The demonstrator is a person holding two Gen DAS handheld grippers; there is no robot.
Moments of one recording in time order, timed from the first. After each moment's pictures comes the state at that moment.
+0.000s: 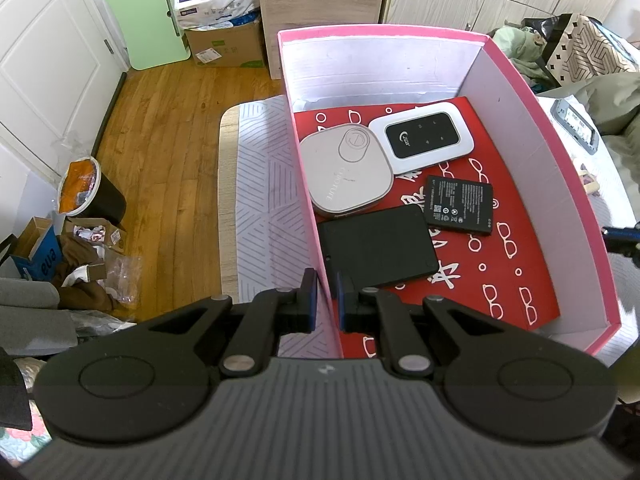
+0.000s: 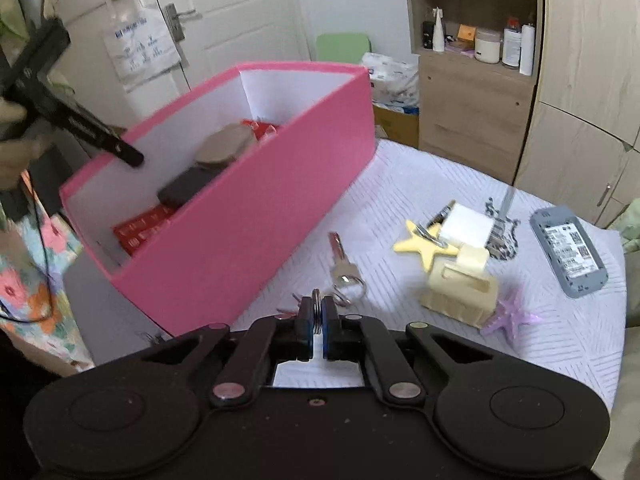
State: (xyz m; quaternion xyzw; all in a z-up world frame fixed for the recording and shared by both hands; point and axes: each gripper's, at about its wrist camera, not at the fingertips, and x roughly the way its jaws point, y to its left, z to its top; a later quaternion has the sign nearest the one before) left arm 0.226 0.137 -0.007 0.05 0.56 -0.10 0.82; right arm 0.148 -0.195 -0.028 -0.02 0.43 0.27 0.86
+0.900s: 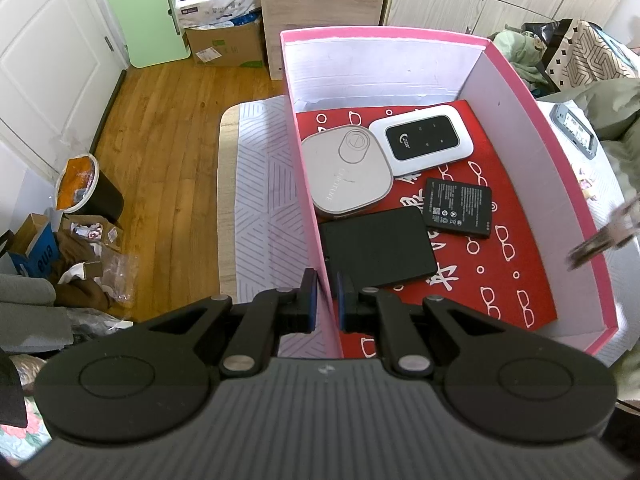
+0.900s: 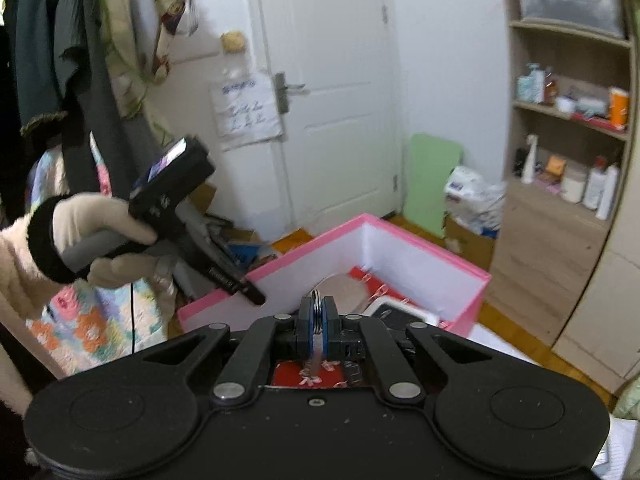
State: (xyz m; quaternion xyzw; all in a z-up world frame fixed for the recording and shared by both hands) left arm 0.226 0.142 -0.007 0.05 0.55 -0.11 0.82; right arm 0.160 -0.119 0.072 -0.06 0.30 0.40 0.86
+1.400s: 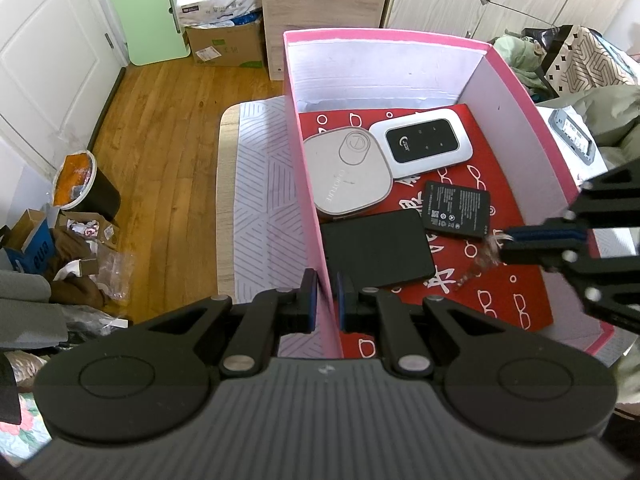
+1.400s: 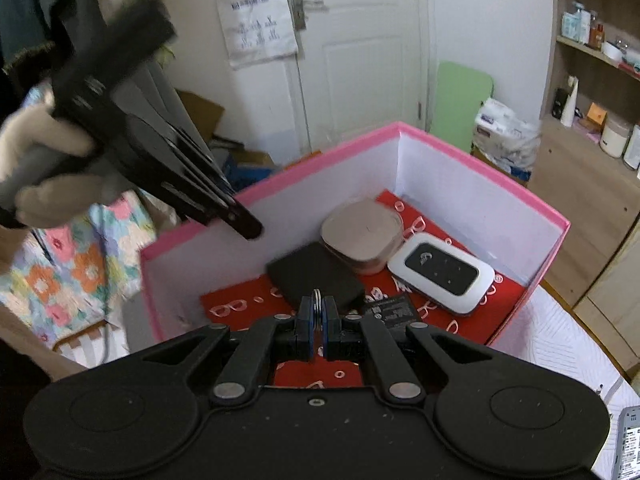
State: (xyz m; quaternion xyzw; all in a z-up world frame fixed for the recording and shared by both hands) left arm 0.224 0.144 -0.008 0.03 0.55 -0.11 0.83; right arm 0.202 -0.060 0.003 -0.11 0.40 0.40 0.81
